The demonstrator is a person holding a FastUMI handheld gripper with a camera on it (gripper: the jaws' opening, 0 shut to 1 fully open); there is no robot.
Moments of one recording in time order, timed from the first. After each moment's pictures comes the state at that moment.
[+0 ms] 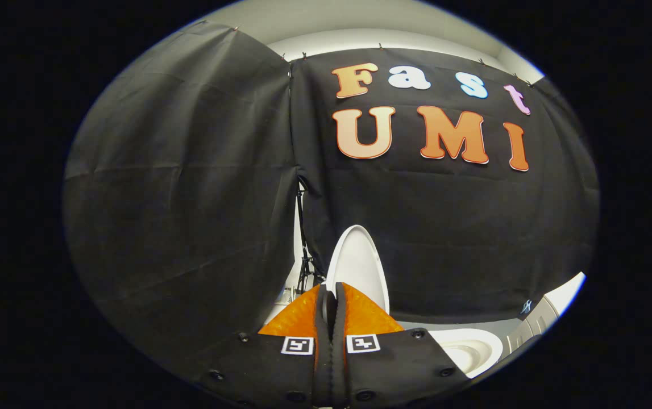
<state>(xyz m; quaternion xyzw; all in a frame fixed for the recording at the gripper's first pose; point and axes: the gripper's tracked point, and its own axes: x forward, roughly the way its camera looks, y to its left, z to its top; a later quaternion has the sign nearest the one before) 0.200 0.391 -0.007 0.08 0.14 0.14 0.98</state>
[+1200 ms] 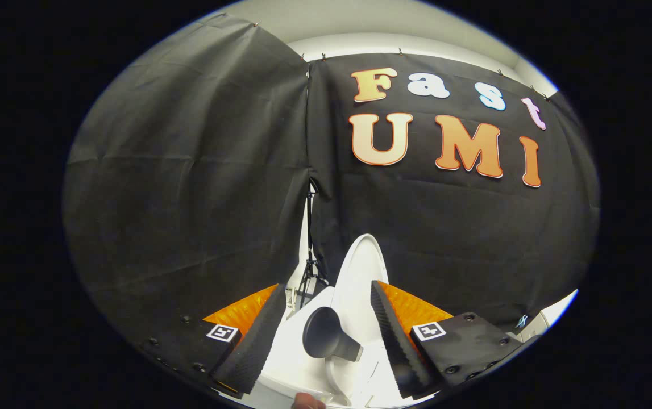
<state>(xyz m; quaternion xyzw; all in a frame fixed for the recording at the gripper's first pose) 0.205 0.393 0.006 0.06 0.11 0.16 0.98</state>
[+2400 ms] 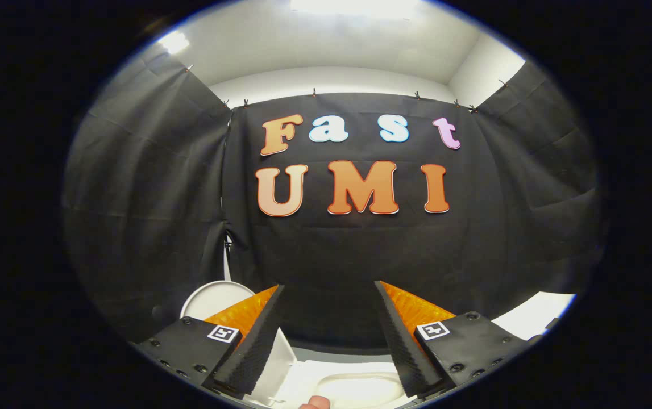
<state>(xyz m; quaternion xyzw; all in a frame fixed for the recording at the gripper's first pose) 0.167 0.073 0.065 0.09 0.02 0.00 1.00</state>
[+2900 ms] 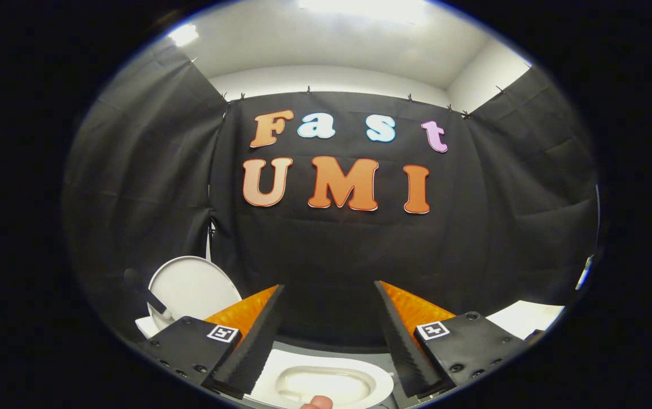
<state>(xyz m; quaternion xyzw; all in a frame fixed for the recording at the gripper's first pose) 0.132 0.016 0.041 0.05 0.02 -0.02 1.00</state>
